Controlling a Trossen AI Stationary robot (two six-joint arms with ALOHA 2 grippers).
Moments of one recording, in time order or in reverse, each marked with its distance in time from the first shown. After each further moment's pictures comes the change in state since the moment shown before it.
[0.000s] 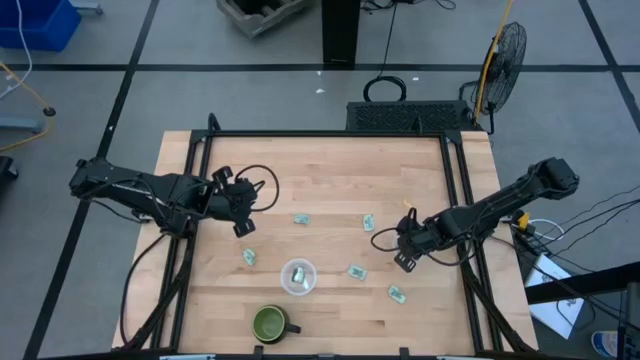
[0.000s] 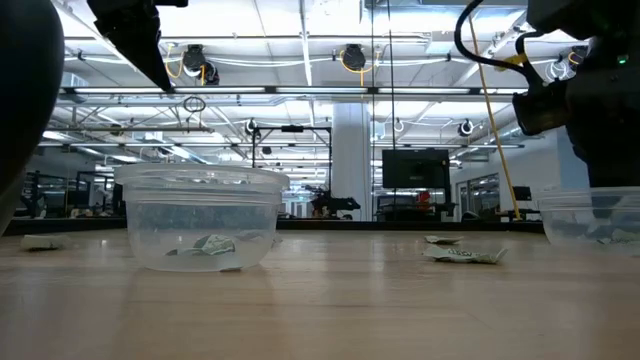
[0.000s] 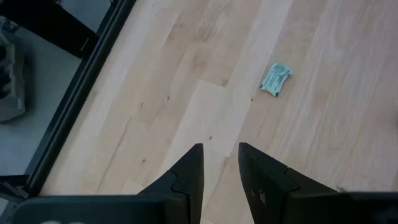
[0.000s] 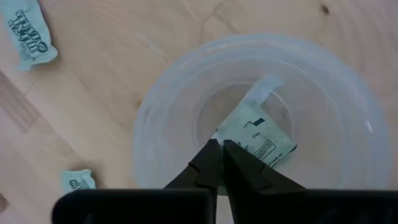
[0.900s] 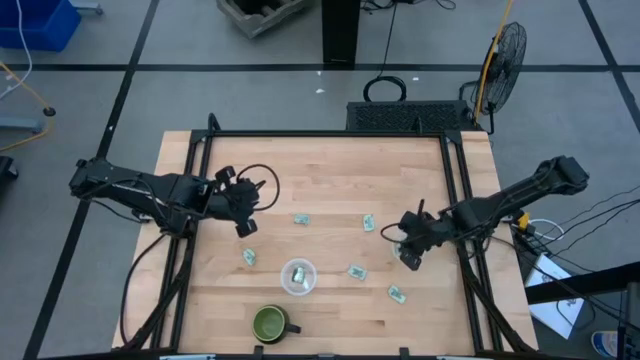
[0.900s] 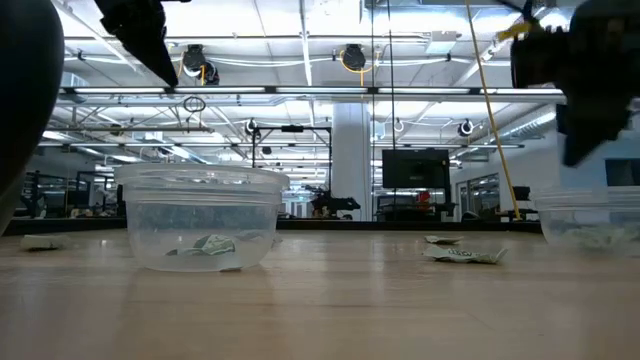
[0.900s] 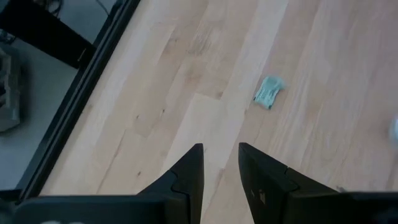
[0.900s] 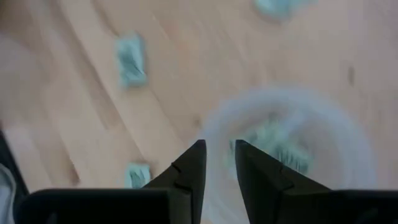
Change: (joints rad) left arm 0.000 0.000 0.000 0.059 -0.002 0.032; right arm -0.003 -0.184 0.024 0.049 0.049 -0.159
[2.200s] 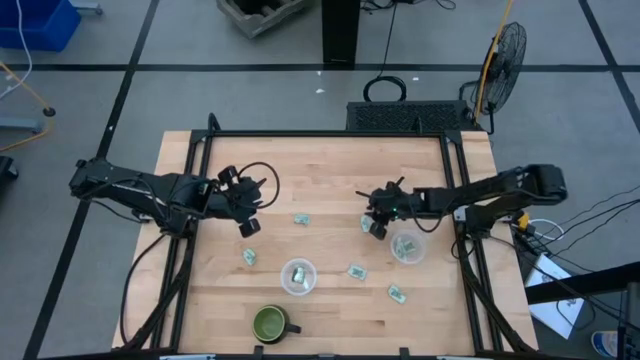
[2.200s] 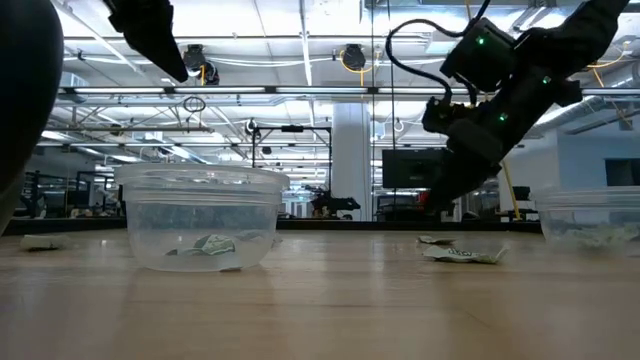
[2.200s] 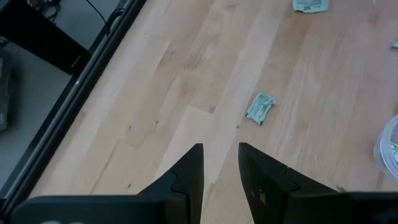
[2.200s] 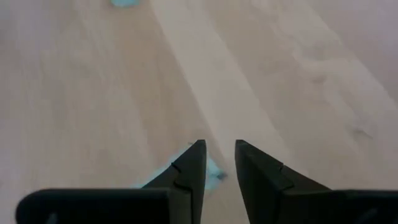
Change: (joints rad) left arm 0.006 0.000 0.000 0.059 0.002 -0.005; right arm -0.449 0.336 -0.145 0.716 0.053 -0.673
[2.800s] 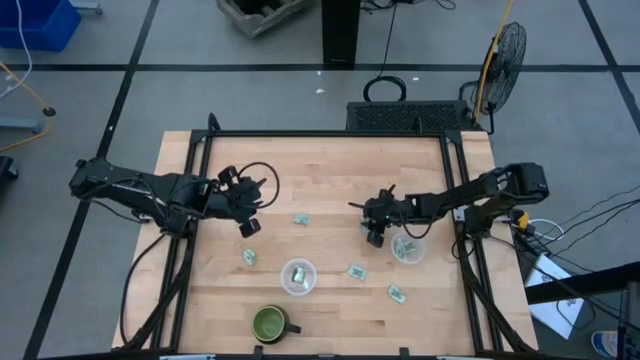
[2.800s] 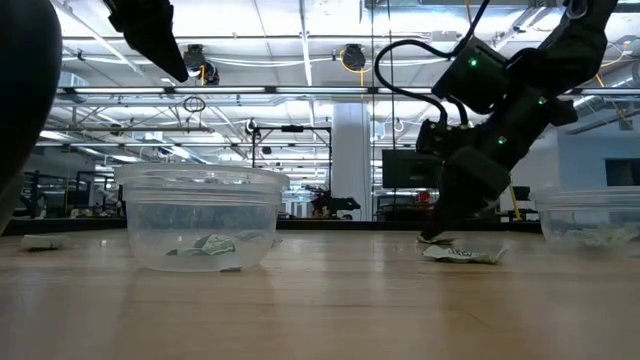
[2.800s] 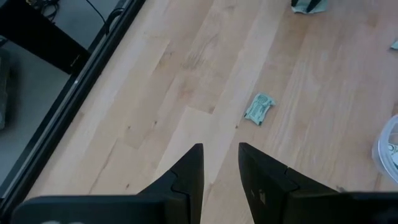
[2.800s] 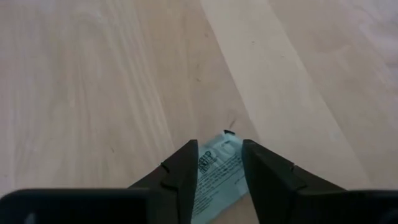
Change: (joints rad) left arm 0.000 0.000 0.000 0.002 0.003 -0.005; right arm 0.043 0.163 0.001 0.096 -0.044 -0.042
